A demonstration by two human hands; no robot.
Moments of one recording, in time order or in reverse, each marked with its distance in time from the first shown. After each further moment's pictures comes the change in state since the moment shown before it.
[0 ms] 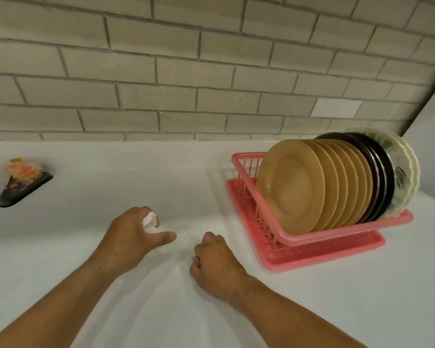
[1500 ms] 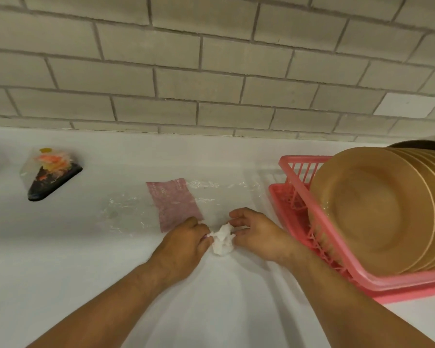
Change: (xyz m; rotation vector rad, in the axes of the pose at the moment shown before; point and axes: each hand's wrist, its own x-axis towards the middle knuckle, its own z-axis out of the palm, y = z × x) left_hand 0.068 -0.059 0.058 0.167 -0.143 0.360; right_hand 0.101 0.027 -0.024 0.772 -0.119 0.131
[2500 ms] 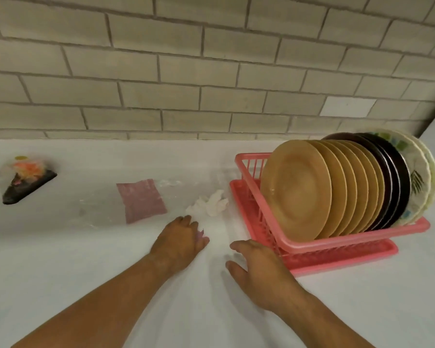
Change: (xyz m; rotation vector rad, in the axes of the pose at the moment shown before) left_hand 0.007 0.074 0.041 0.320 -0.107 -0.101; right_hand -0.141 0.032 -0.025 -0.662 0.196 -0.090
